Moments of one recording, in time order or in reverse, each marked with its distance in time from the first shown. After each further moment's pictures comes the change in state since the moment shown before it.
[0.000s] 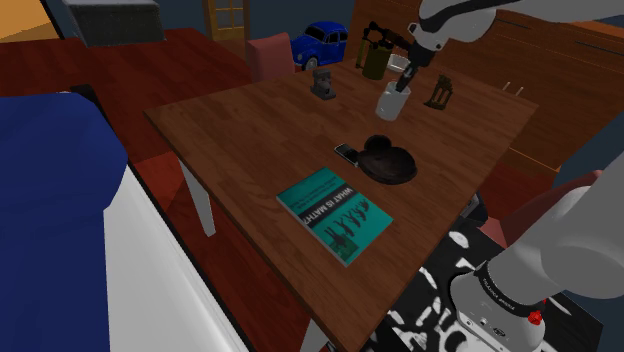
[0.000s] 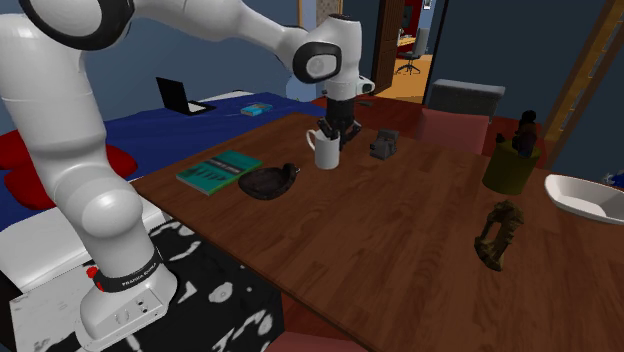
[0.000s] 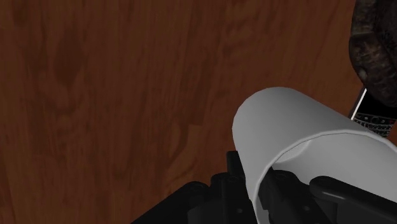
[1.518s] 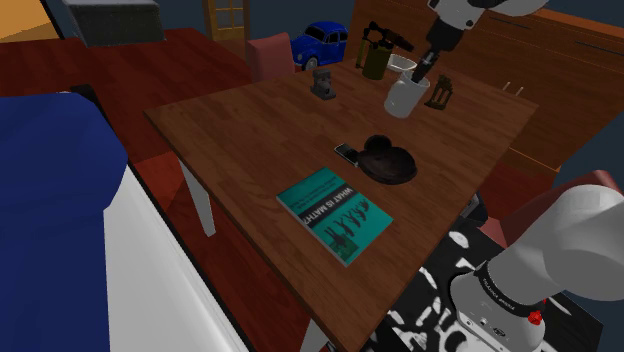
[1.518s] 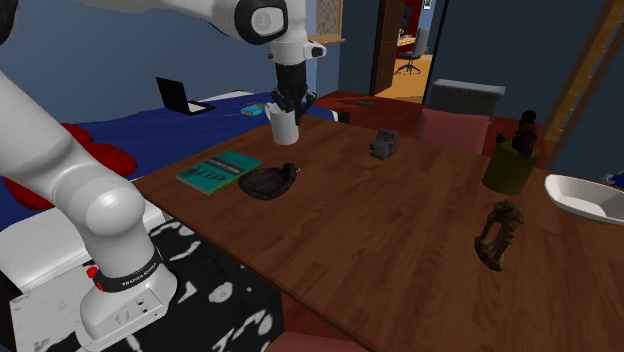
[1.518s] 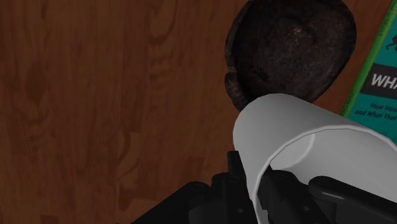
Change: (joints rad) arm 0.052 -0.422 0.127 -0.222 -0.205 -0.140 0.284
